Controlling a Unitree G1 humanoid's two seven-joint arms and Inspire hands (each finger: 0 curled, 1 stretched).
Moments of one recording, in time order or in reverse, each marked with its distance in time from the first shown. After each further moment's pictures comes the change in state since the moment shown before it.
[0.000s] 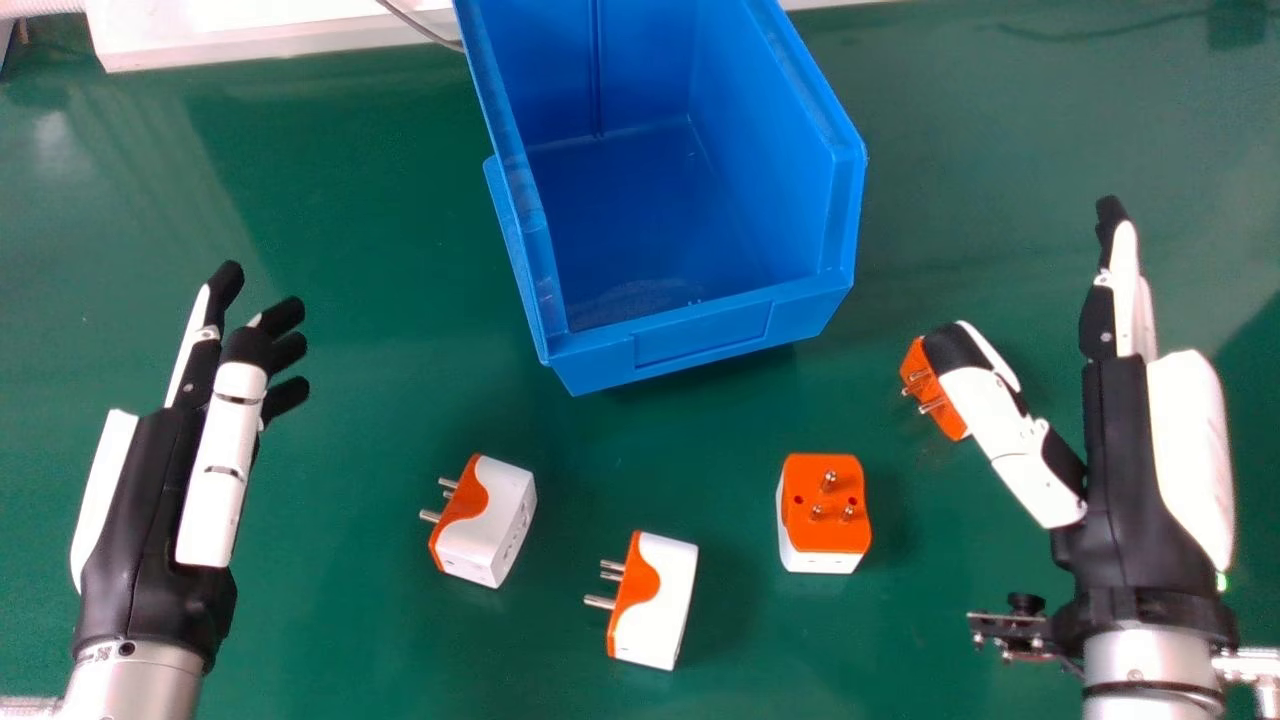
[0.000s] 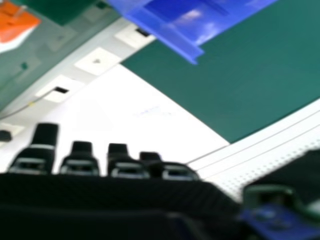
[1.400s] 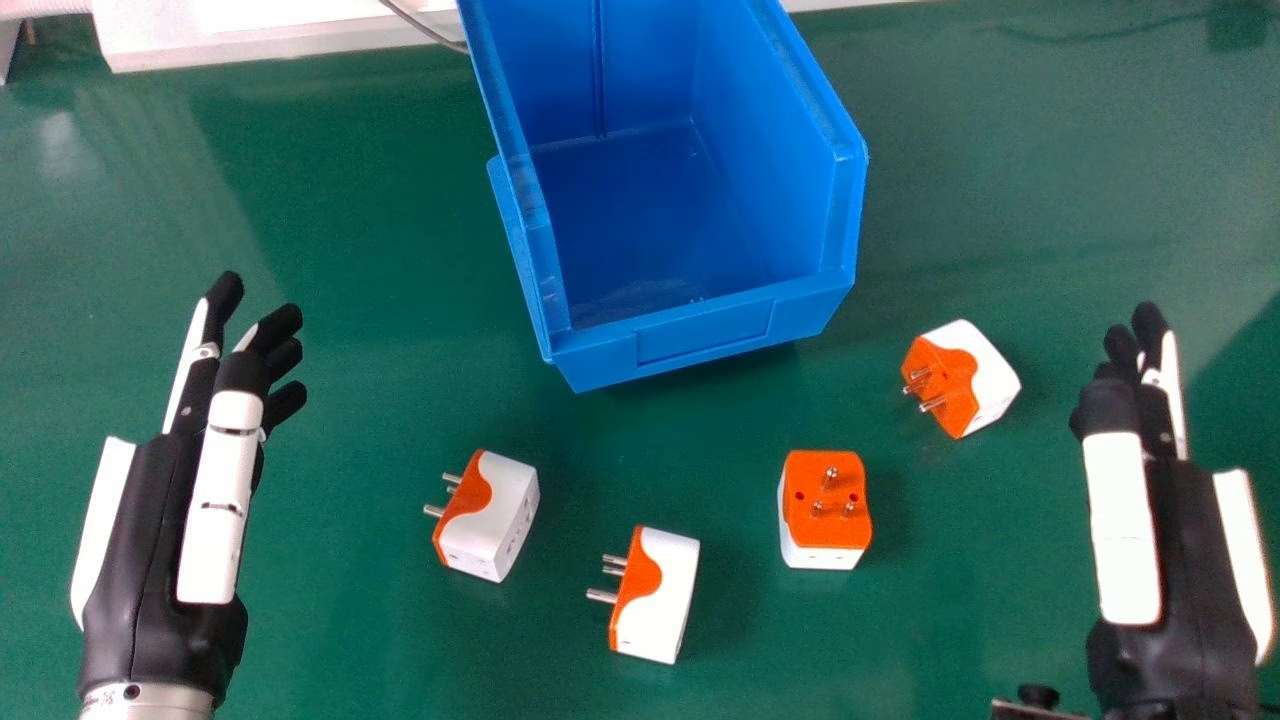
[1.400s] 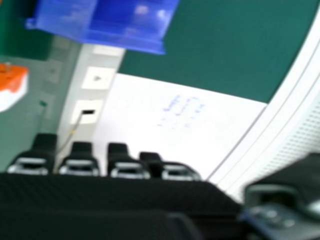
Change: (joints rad) left arm 0.068 -0.080 -0.013 -0.003 -0.045 -0.114 0.001; right arm 0.221 0.074 -0.030 -0.101 0.495 -0.109 0.191
